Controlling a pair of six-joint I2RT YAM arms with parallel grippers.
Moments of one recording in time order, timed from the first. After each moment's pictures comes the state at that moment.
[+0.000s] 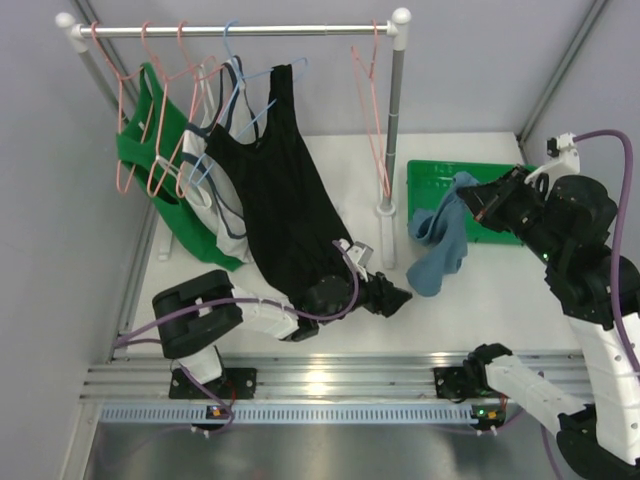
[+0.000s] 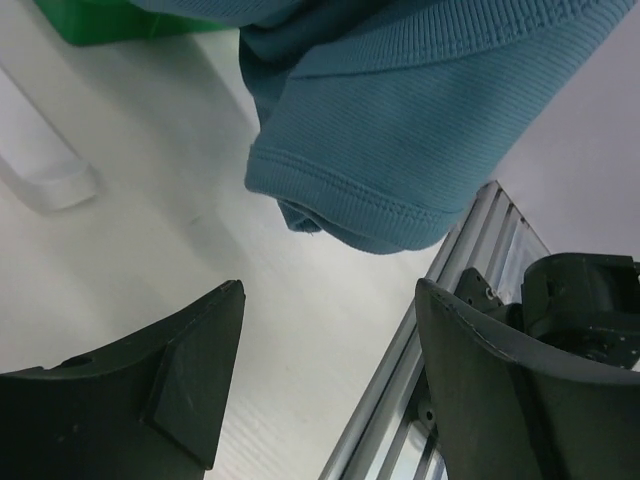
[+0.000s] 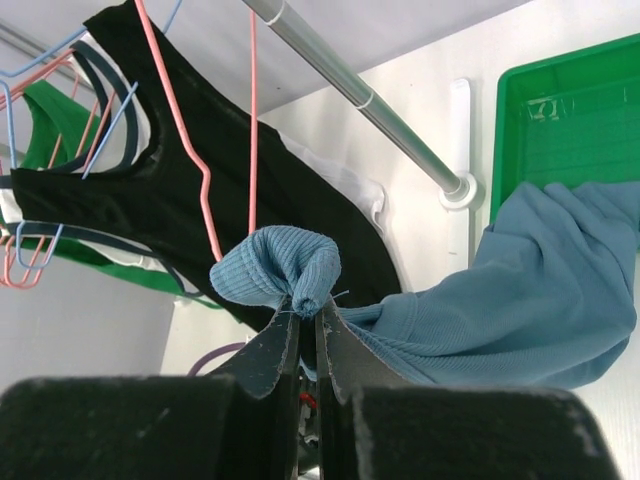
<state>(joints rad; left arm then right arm) -1.17 1.66 0.62 0.90 -0.11 -0.70 0.33 0.86 1.45 -0.83 0.00 0.65</state>
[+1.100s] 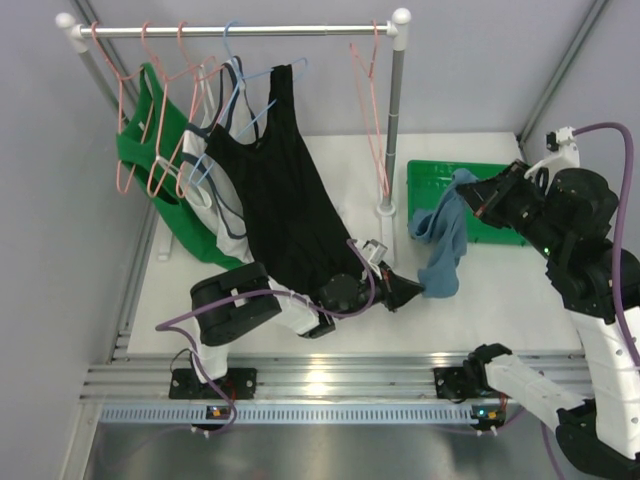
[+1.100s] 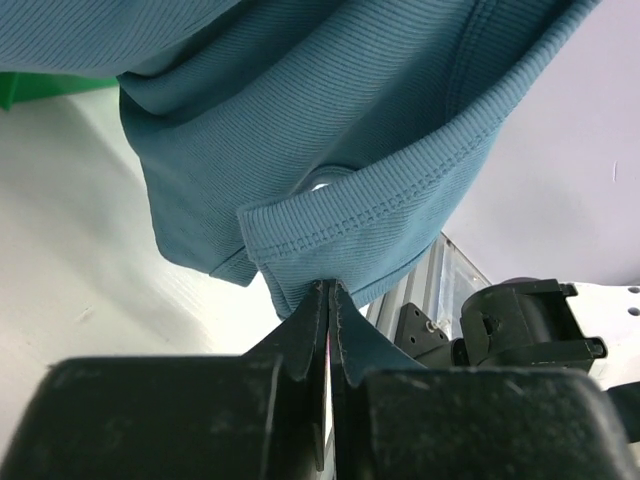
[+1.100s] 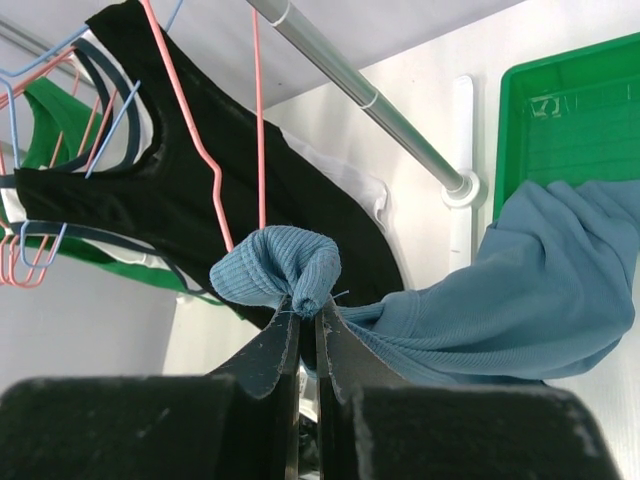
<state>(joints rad) -1.16 1.91 0.75 1.23 0.01 -0.73 0.33 0.89 1.51 -0.86 -0.01 0.65</state>
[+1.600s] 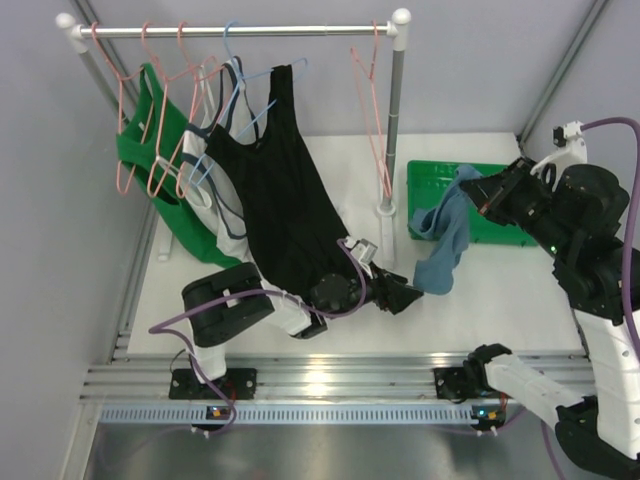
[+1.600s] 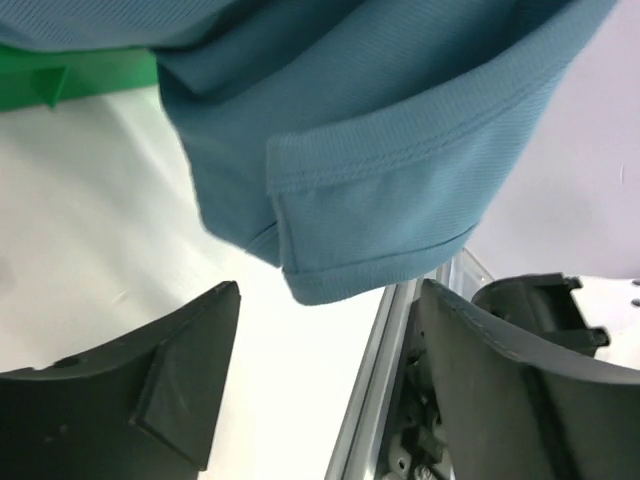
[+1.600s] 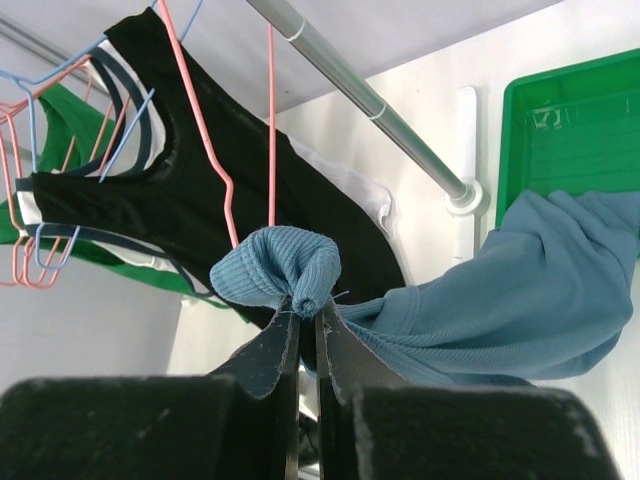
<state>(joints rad) -1.14 1.86 0.69 1.25 -0.01 -0.71 0.33 0.91 1.58 -0.89 -0.01 0.65</state>
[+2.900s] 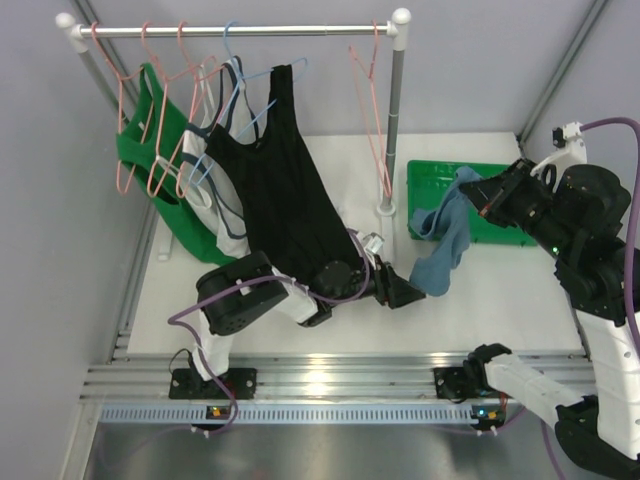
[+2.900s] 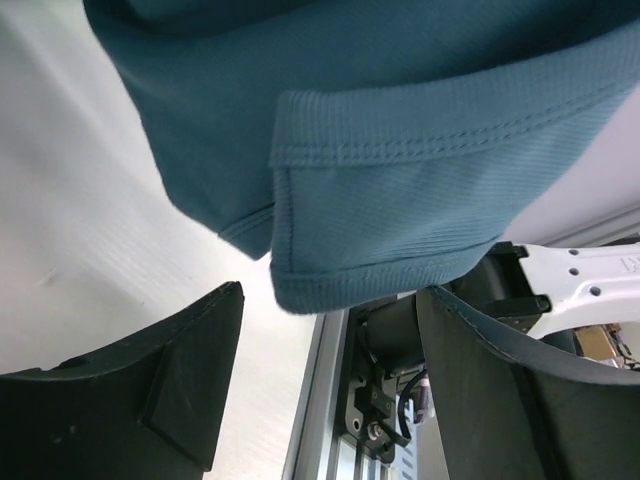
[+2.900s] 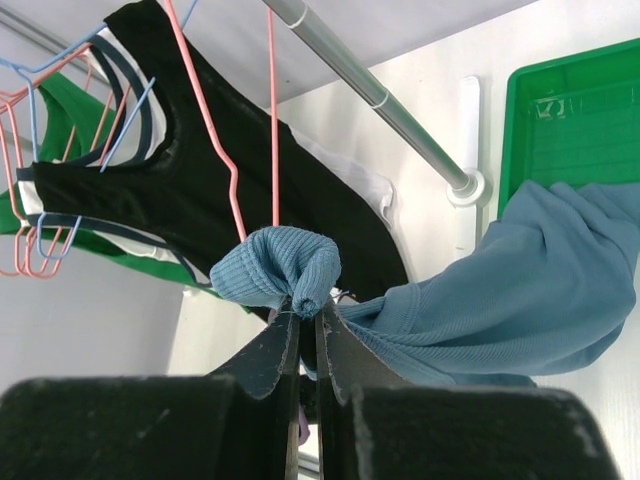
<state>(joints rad) -1.05 1.98 0.76 1.26 0.30 -0.91 0.33 0.92 1.60 -0.93 -0.02 0.65</state>
